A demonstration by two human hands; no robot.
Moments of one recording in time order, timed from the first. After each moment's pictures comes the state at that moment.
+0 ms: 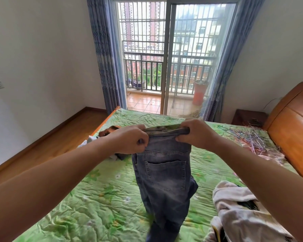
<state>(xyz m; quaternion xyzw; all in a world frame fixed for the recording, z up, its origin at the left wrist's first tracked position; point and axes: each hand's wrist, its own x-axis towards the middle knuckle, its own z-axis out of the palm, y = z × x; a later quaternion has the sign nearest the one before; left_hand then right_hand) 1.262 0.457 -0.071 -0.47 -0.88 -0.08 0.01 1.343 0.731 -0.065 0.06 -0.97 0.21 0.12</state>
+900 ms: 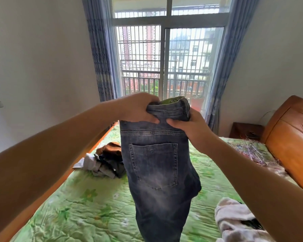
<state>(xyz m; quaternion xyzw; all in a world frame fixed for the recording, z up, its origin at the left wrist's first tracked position) 1.265 0.502 0.090 -0.45 -0.89 -0.09 0.04 1.338 0.702 -0.001 0.10 -0.73 0.65 0.20</state>
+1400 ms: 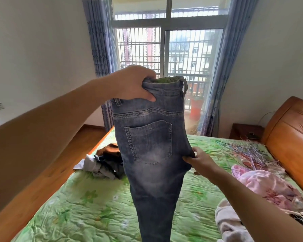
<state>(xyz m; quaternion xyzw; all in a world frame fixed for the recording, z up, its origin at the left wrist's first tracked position) 1.253 0.491 0.143 -0.46 -0.87 -0.11 0.16 1.346 0.756 -0.122 -0.16 -0.84 0.51 0.05</state>
